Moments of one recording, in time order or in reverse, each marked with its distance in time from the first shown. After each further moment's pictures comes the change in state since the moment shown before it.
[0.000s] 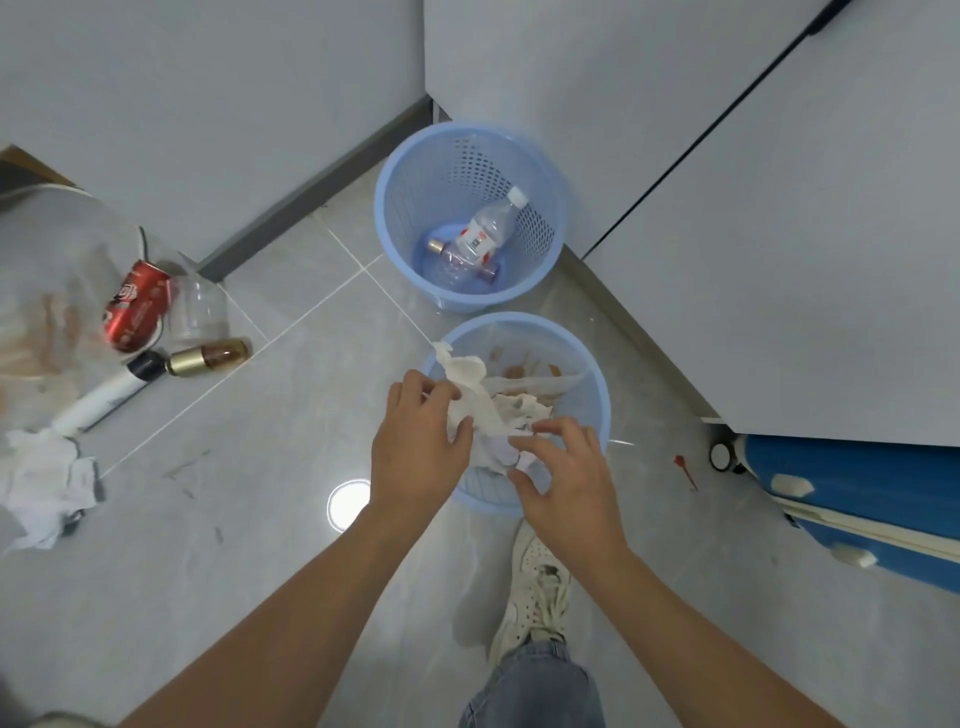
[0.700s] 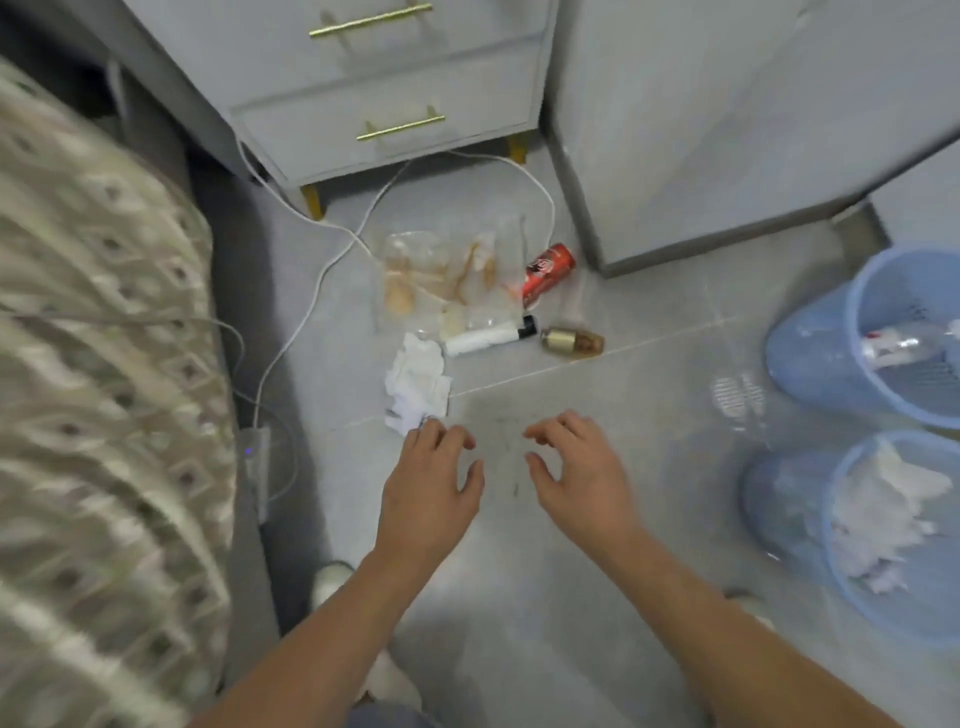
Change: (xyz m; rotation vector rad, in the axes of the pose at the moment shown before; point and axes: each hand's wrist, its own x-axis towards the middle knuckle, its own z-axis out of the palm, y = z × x) left_hand -0.173 -0.363 -0.225 -0.059 0.223 -0.355; right_hand -0.017 -0.361 0.256 0.003 -0.321 -0.451
